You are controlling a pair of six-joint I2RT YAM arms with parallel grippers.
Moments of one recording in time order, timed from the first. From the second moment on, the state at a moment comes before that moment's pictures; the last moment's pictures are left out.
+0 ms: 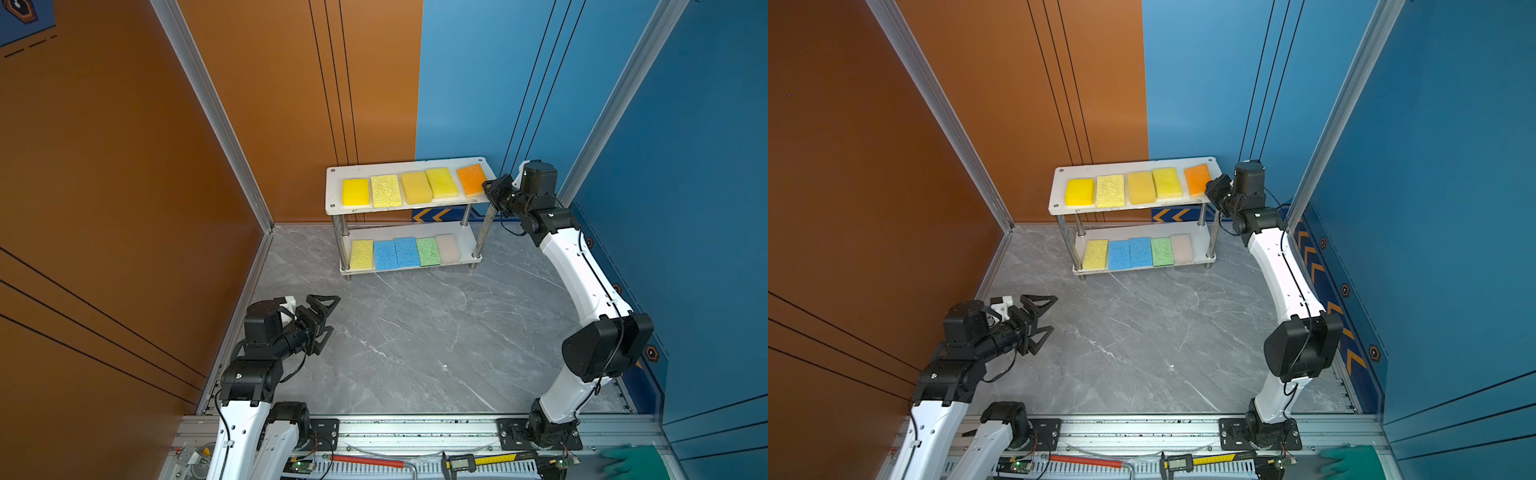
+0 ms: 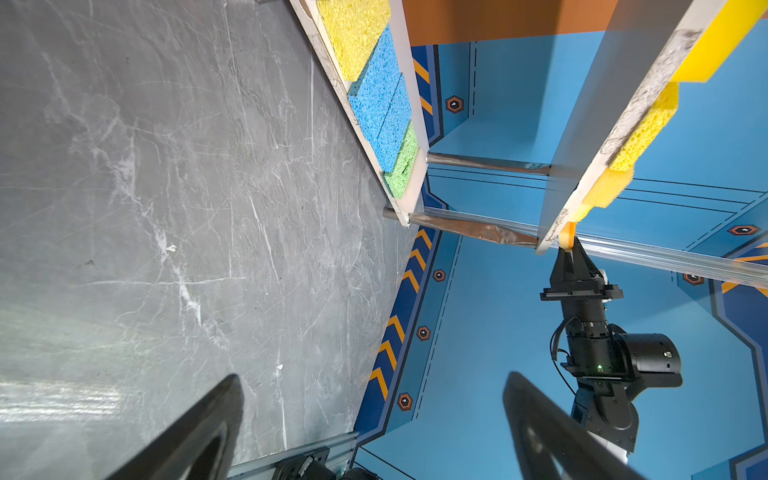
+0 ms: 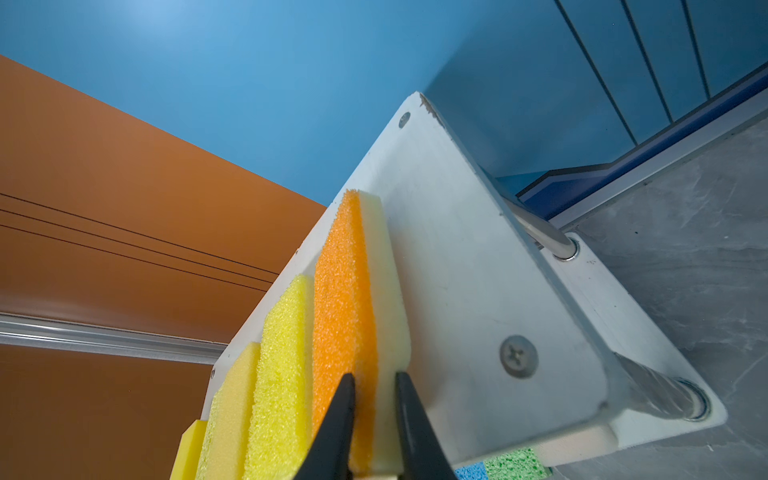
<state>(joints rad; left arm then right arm) -0.01 0.58 0.73 -0.68 0.56 -1.27 0.16 1.74 1.86 -0.42 -0.16 0.92</state>
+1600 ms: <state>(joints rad) -0.10 0.72 0.79 -0.69 0.51 -1.16 0.13 1.66 1.80 -0.49 -0.18 0.90</state>
